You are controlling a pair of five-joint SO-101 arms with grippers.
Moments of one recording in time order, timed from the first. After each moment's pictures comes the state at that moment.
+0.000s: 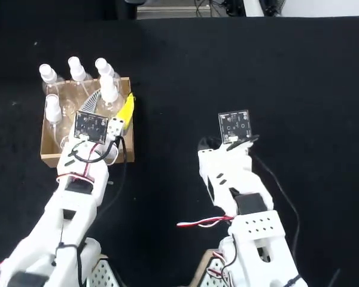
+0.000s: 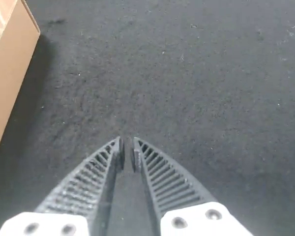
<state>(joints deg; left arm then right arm) 3.8 -38.2 78.9 -32.2 -9.5 -9.2 -61.3 83.0 24.2 0.8</state>
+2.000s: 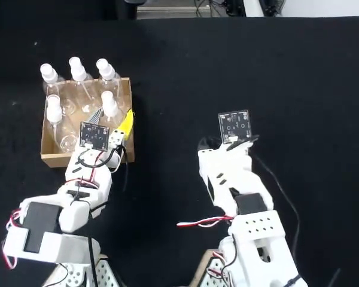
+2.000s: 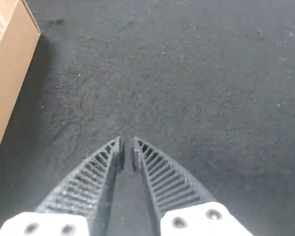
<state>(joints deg) 2.3 -4.2 79.3 -58.9 -5.7 -9.2 -61.3 83.0 24.2 0.8</state>
